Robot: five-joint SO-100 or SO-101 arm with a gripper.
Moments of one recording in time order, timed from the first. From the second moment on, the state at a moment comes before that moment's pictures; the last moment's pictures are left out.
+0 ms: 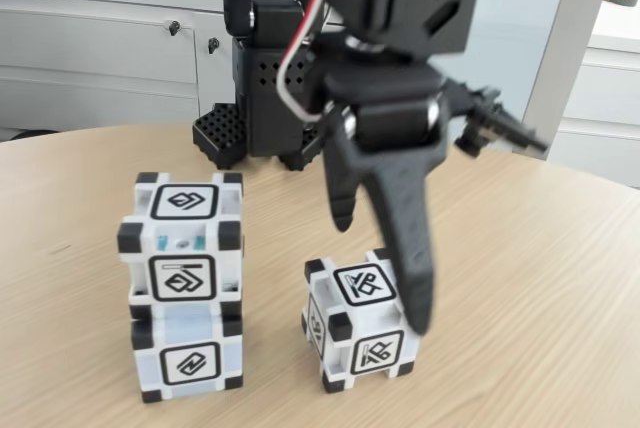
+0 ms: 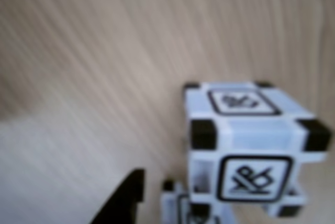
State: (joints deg) arm -13.6 96.4 113.3 82.4 4.6
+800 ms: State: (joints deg) arm -11.6 104.4 112.1 82.3 4.0
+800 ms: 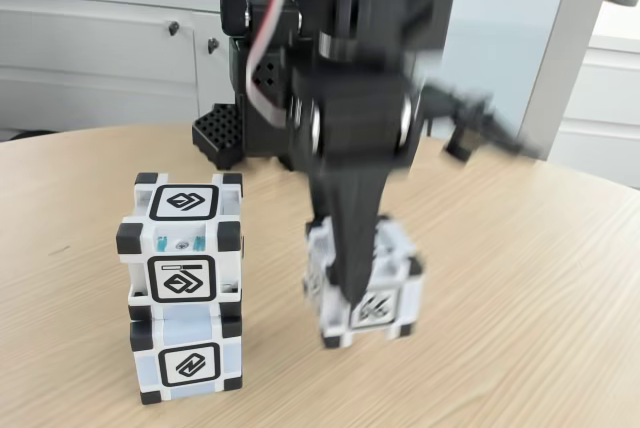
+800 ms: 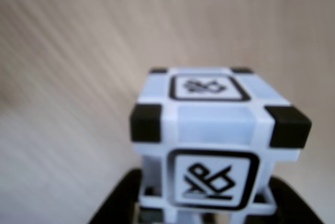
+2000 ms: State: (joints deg) arm 11.5 128.1 112.1 89.0 -15.4
